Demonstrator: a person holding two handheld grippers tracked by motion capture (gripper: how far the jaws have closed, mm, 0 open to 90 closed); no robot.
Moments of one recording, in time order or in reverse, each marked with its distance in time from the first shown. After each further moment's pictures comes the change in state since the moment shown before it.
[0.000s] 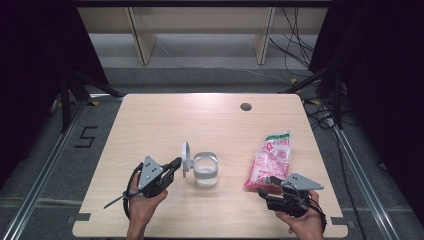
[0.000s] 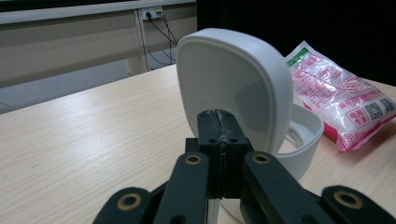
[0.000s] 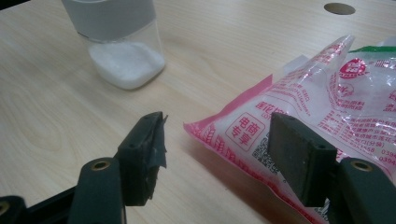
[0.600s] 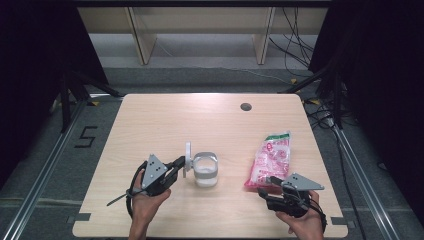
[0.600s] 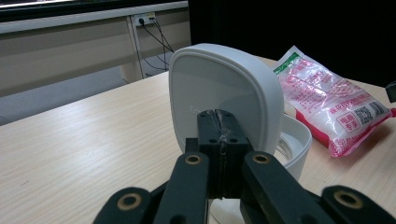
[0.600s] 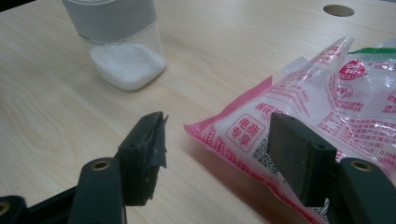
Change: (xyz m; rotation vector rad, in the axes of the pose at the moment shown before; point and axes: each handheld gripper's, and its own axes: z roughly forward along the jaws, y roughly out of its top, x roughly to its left) left arm -0.007 0.006 0.006 -0.011 -0.024 0.024; right arm -0.001 0.000 -0.001 -0.008 -0.014 -0.023
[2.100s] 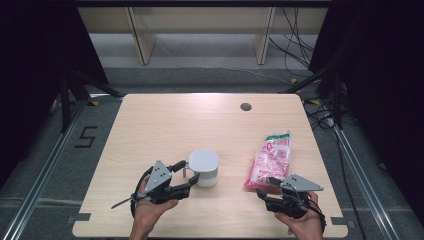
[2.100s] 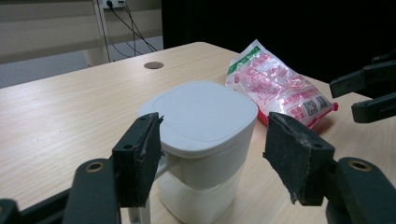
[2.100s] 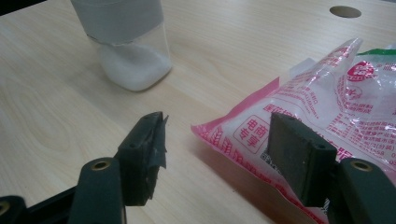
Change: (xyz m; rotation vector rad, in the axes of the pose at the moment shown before) left arm -0.016 -0.007 -0.001 0.028 -0.131 -0.056; right arm 0.006 0.000 -0.001 0.001 0.025 0.034
